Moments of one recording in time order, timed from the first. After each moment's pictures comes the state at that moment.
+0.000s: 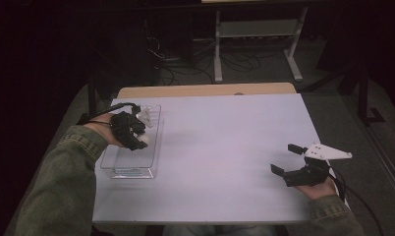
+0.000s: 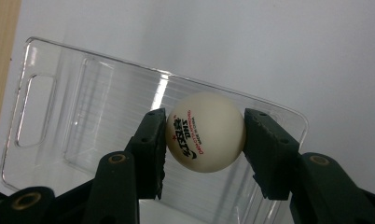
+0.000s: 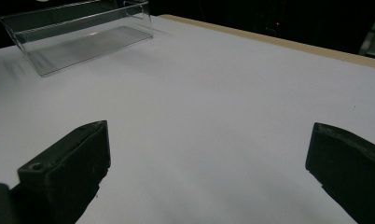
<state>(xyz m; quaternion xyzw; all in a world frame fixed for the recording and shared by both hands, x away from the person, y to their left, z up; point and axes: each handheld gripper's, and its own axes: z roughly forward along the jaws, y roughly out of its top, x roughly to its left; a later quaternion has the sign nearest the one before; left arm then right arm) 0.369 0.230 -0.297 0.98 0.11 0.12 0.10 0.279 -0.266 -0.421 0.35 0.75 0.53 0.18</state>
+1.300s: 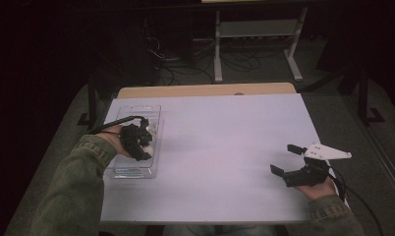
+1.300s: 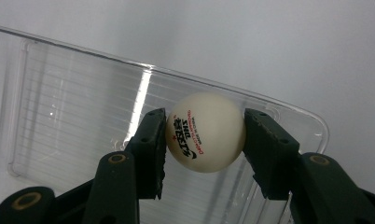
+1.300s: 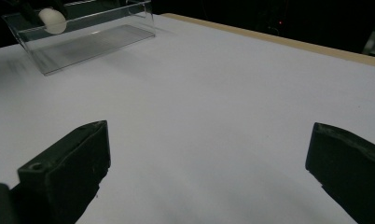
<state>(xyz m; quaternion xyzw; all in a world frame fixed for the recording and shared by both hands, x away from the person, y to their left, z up) 0.372 0.225 -0.344 0.99 0.11 0.08 0.07 0.279 -0.265 -0.422 0.35 0.75 0.53 0.18</state>
